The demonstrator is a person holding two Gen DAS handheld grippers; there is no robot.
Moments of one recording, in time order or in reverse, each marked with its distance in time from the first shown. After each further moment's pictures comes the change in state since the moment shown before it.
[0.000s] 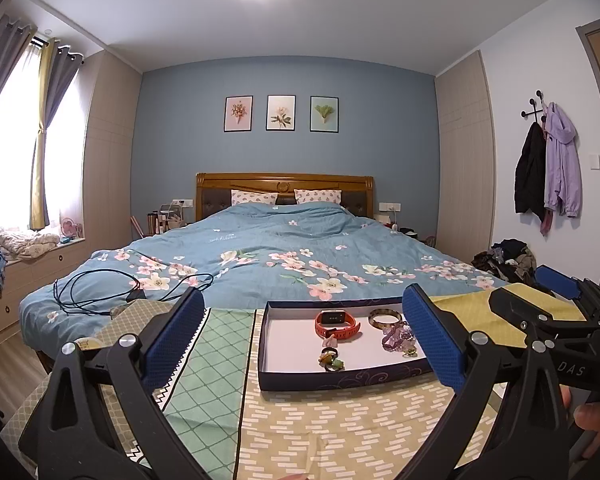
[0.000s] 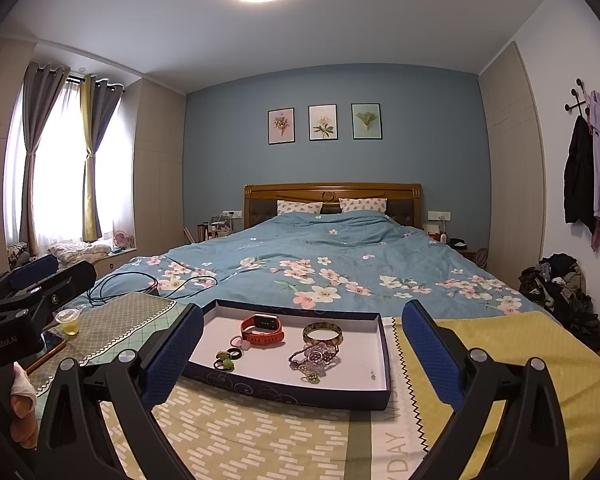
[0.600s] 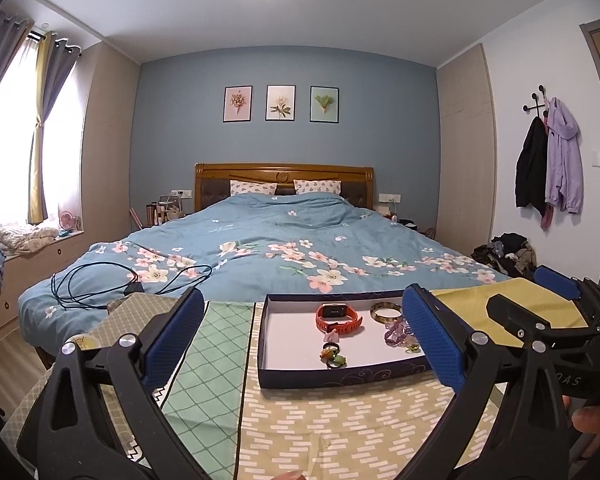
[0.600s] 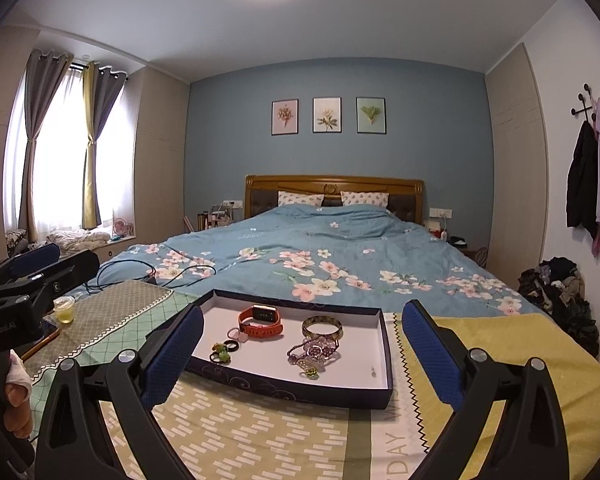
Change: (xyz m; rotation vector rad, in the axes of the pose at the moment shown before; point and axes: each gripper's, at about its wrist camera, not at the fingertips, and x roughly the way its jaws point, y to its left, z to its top) left arm 0.009 0.004 -0.006 -0.003 0.032 -0.002; right arm 0.009 0.003 -0.002 -0.033 0.022 0.000
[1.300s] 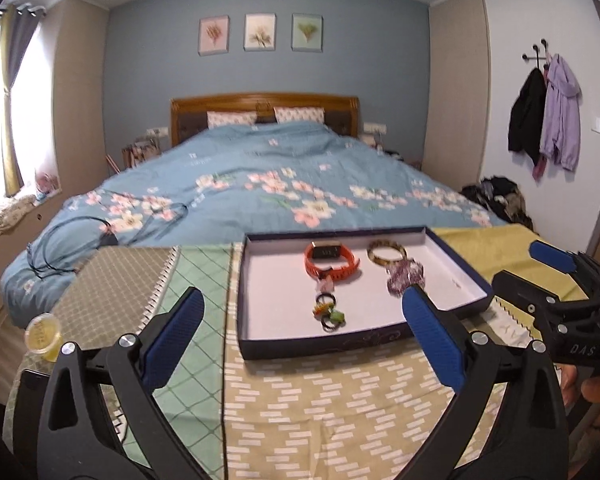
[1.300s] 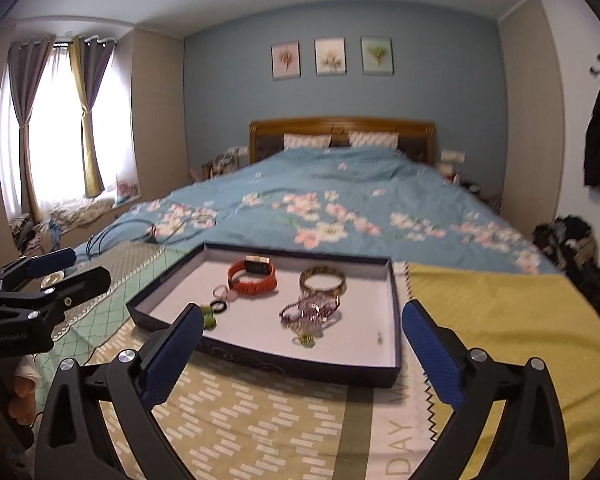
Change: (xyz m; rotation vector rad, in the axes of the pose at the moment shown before) left arm 0.098 0.003 -0.019 0.022 0.255 -0.059; right arm 0.046 -0.018 -0.005 0.038 0.206 0.040
